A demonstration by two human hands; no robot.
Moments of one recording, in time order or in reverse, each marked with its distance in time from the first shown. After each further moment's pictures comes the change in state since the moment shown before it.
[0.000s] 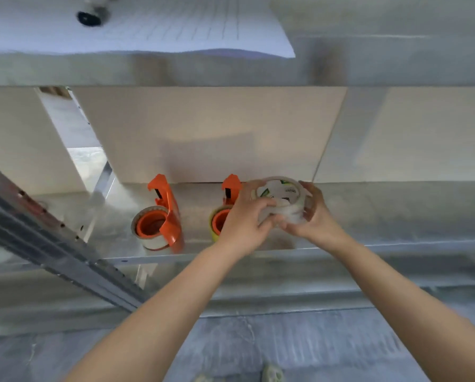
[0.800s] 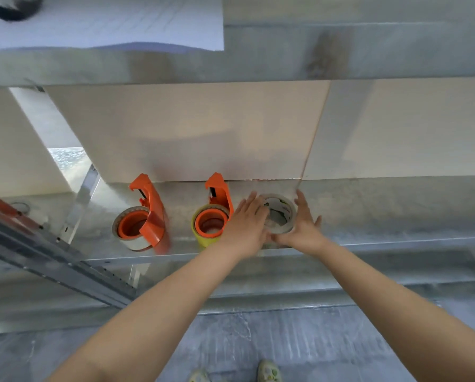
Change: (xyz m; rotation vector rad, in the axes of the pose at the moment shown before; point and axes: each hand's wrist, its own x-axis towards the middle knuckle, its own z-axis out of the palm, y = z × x) left_hand 0.019 -0.019 0.058 0.494 -0.313 0.066; right_hand 0.010 0.057 -0.013 -0.462 0.007 0.206
